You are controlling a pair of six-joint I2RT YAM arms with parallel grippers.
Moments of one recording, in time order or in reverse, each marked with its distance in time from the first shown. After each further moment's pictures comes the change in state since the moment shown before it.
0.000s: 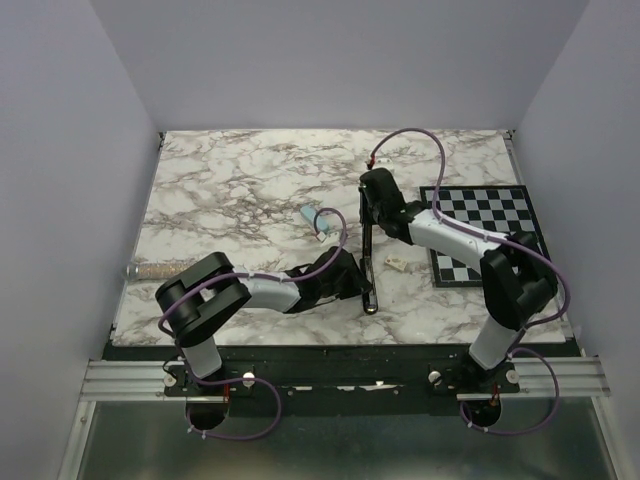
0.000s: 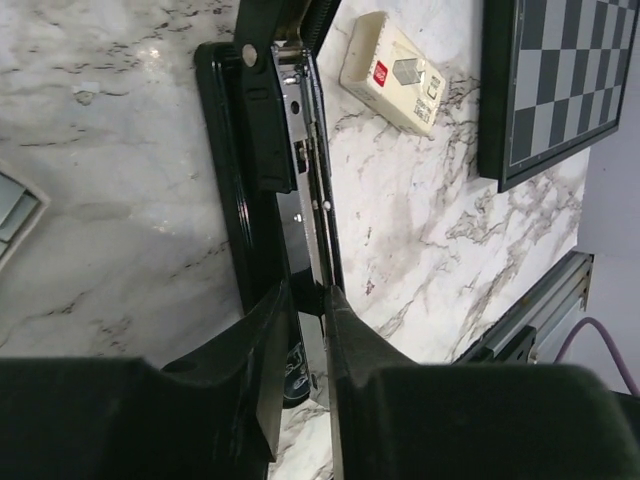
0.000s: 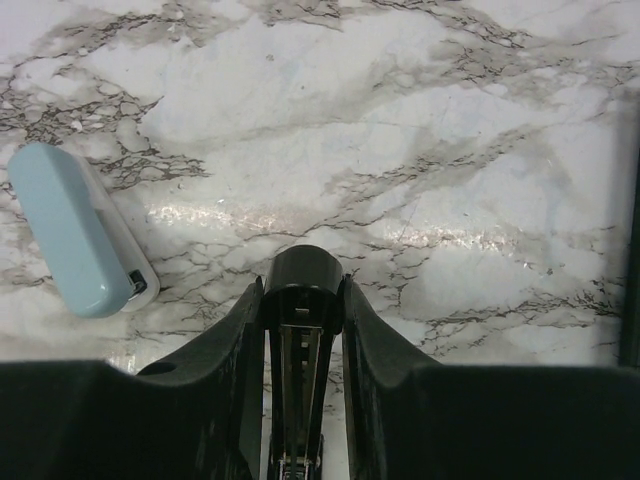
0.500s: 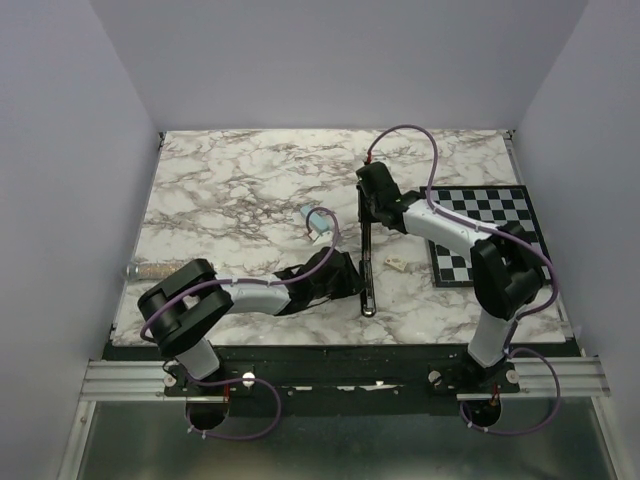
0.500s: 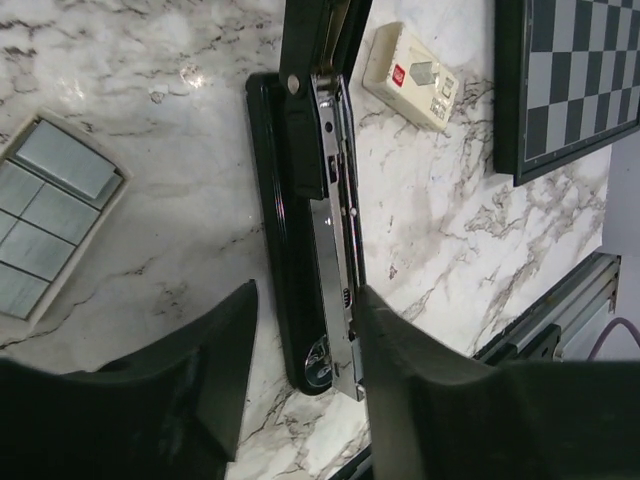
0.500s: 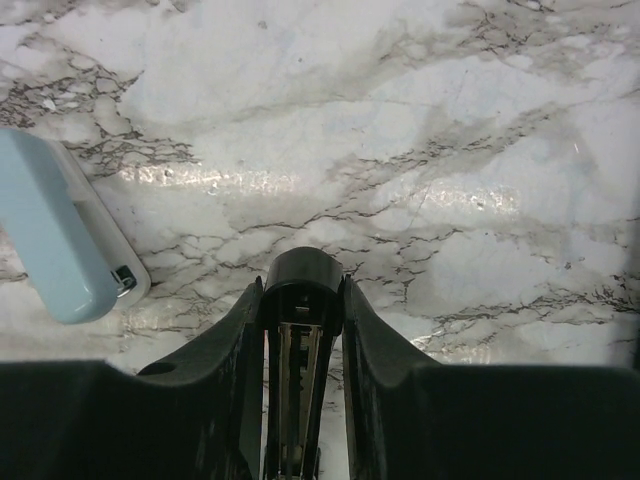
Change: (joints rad) left arm 0.013 -0.114 -0.045 -0.064 -0.041 0.059; right arm -0.025 0.080 0.101 -0.134 -0.061 0.016
